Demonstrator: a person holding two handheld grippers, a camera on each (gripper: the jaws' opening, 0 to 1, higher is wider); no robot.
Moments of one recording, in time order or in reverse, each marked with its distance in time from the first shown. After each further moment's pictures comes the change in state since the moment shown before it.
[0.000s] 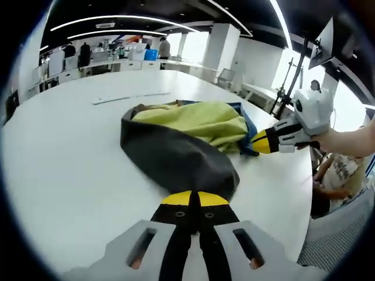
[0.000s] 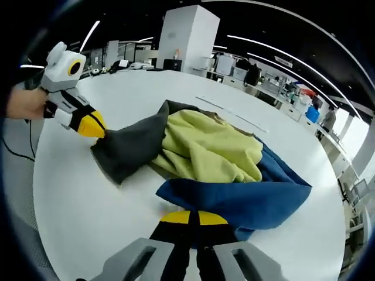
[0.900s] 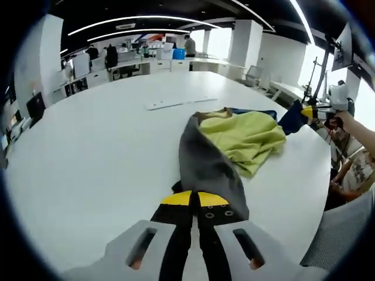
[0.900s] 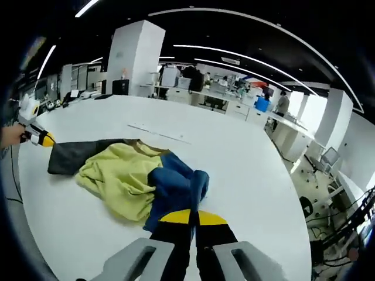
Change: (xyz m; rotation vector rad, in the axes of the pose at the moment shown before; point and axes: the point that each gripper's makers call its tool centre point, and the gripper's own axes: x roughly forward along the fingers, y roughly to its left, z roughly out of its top) left arm -0.077 0.108 0.020 0.005 0.049 0.232; right arm -0.090 -0.149 -0.005 0.233 -0.042 -0.334
